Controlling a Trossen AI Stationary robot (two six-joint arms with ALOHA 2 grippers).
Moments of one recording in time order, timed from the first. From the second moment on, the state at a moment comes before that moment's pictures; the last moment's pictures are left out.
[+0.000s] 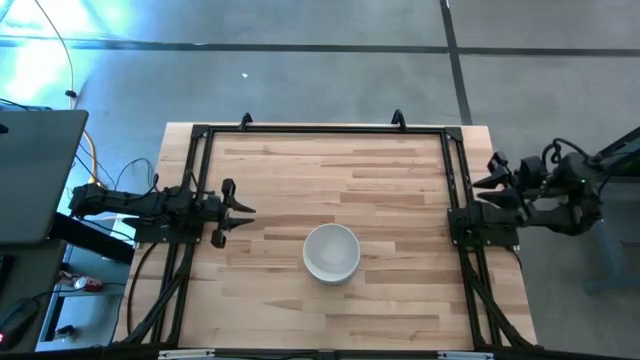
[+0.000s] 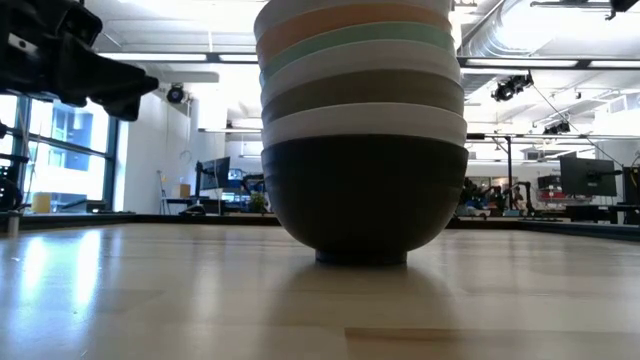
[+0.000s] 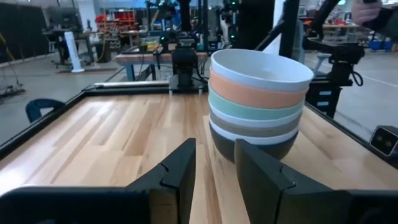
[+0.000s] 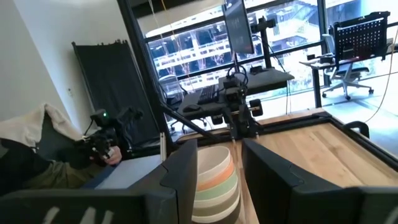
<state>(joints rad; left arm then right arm) 0.01 0.13 0.01 0.06 -0.03 0.02 -0.05 0.04 0.85 -0.75 -0.17 0.25</state>
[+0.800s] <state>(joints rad) 0.01 0.13 0.01 0.25 -0.04 0.09 -0.05 0.04 0.87 -0.76 -0.17 0.24</state>
